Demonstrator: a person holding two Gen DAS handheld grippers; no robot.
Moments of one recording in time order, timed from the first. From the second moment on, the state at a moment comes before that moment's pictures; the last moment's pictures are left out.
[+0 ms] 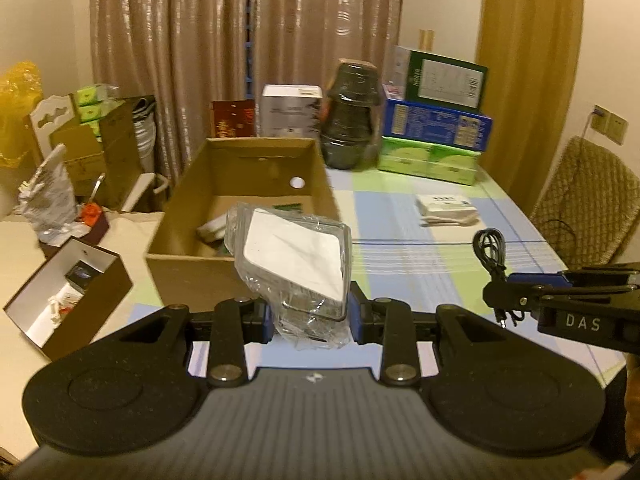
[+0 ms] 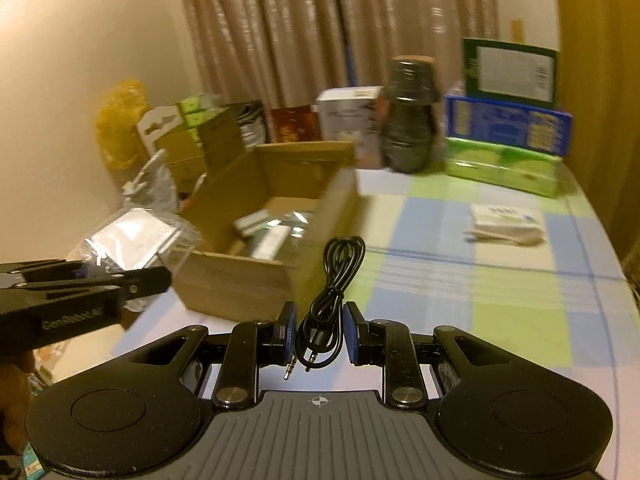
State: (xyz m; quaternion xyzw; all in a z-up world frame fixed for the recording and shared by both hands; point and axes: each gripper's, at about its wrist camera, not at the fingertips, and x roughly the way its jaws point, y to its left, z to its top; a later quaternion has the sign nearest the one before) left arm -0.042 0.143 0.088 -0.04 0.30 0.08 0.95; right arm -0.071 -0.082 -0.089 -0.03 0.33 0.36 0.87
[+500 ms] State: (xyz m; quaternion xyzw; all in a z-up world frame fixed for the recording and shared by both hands) left arm -0.012 0.203 0.089 -0.04 0.30 0.10 0.95; right arm -0.031 -0.012 -0.097 -0.05 0.34 0.40 0.85
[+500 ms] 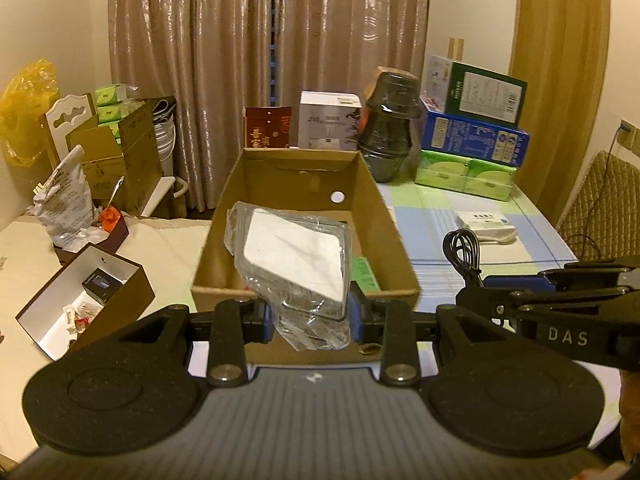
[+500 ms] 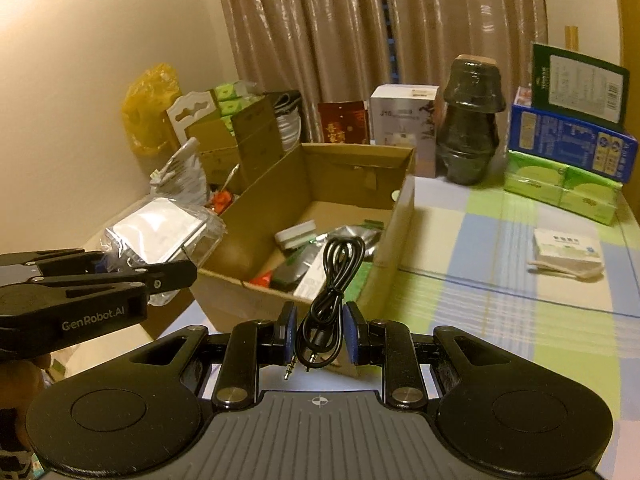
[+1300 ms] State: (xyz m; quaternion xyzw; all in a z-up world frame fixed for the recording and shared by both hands) left arm 0.080 0.256 0.069 -0.04 0.30 0.09 0.95; right arm 0.048 0.049 -0.108 -0.03 0.35 0.41 0.84
